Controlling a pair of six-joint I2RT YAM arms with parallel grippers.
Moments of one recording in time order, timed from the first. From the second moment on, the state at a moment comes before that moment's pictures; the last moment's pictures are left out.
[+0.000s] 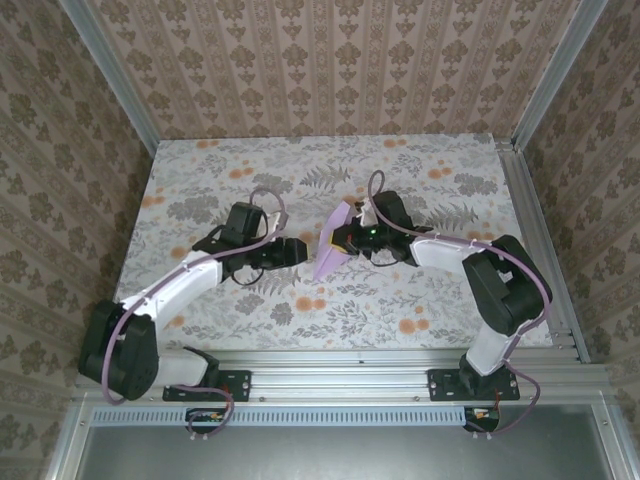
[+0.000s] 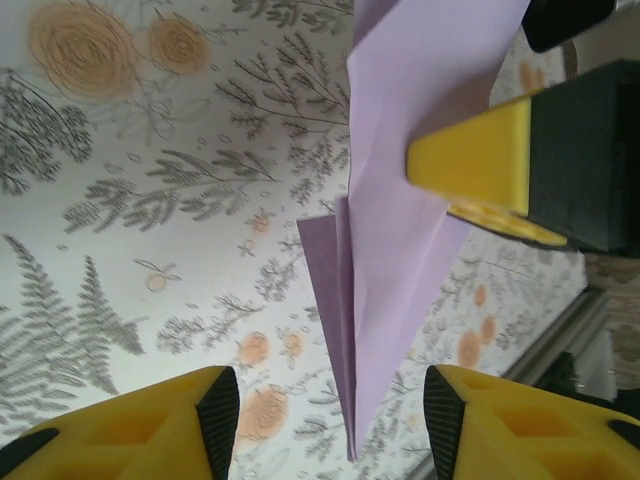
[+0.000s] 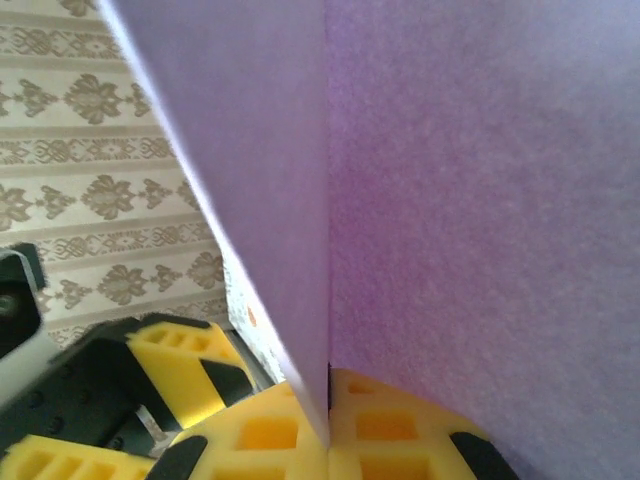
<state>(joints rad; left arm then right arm) -0.49 1.29 0.79 -0.33 0.55 -0.57 0.48 1.72 0.93 0.19 -0.67 1.03</state>
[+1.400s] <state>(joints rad) -0.51 1.23 0.66 0.20 0.73 -1.07 0.46 1.66 0.93 0.48 -0.74 1.26</state>
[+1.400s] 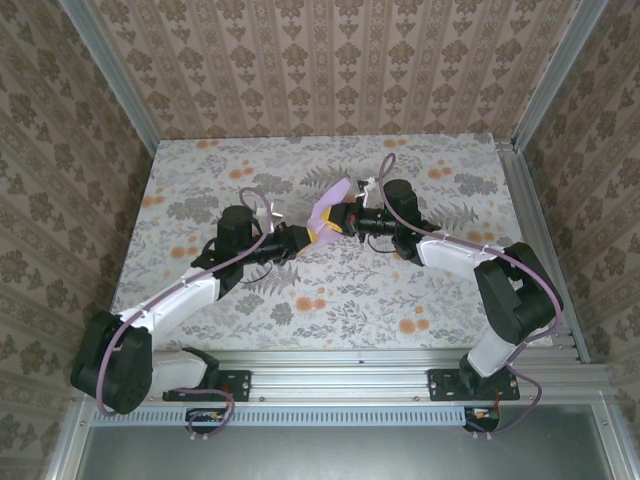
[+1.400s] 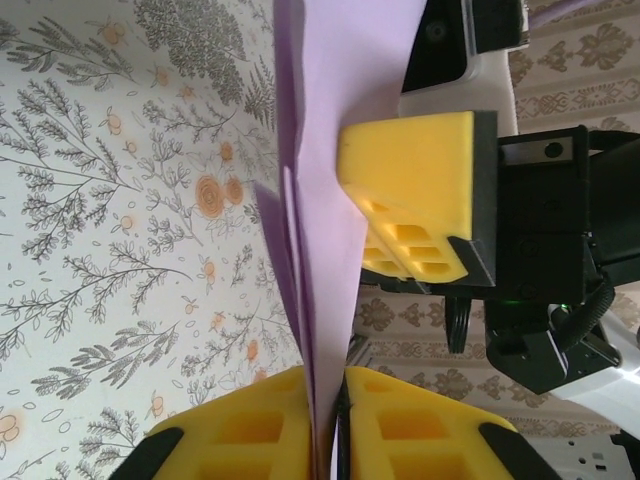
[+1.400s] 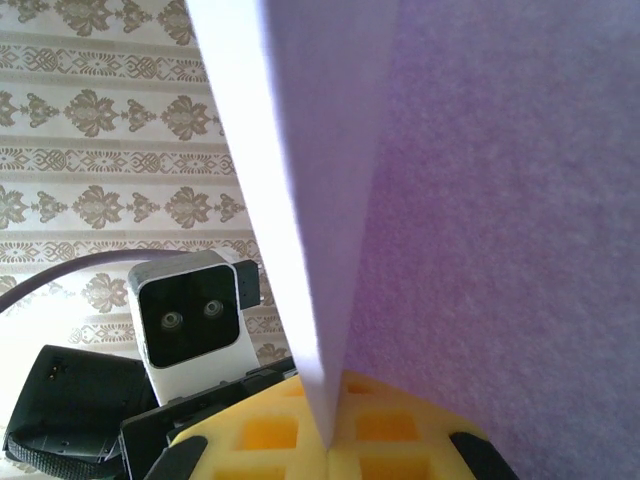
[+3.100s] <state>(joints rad) -1.18 1.98 1.41 -1.16 -0.75 -0.24 0.11 1.42 0.85 -0.20 -0.66 0.74</state>
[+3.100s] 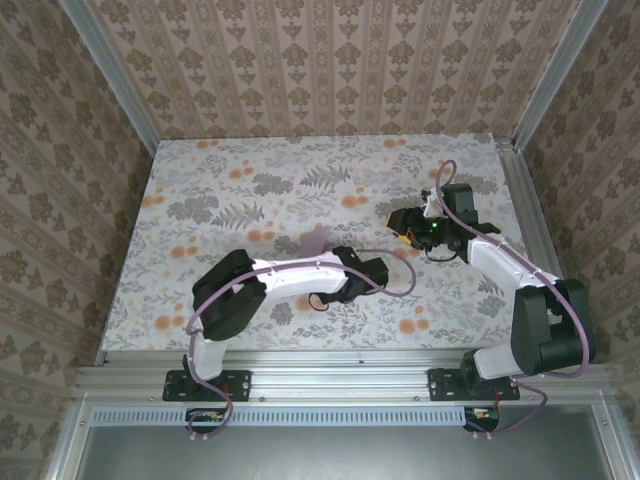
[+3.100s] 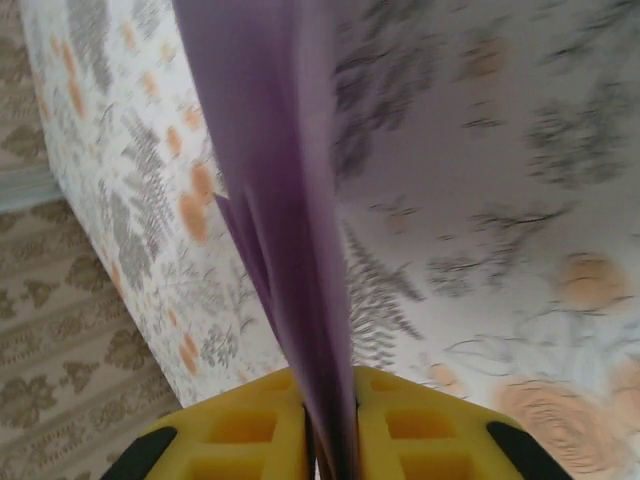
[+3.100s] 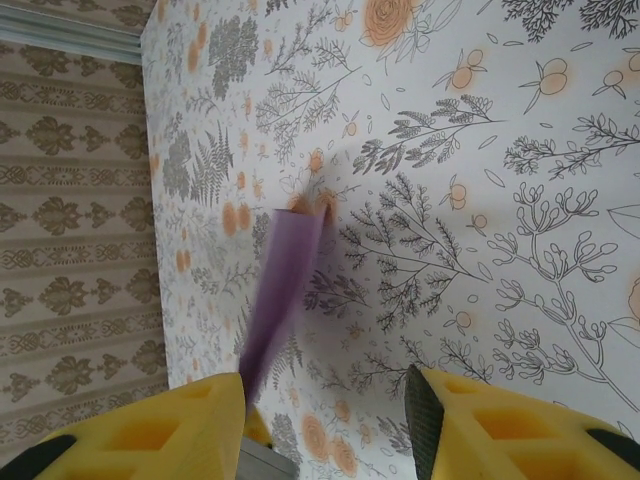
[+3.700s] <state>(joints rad) -1.15 1.78 1.28 -0.88 -0.23 -0.20 0.13 1.45 0.78 -0.19 -0.69 0.74</state>
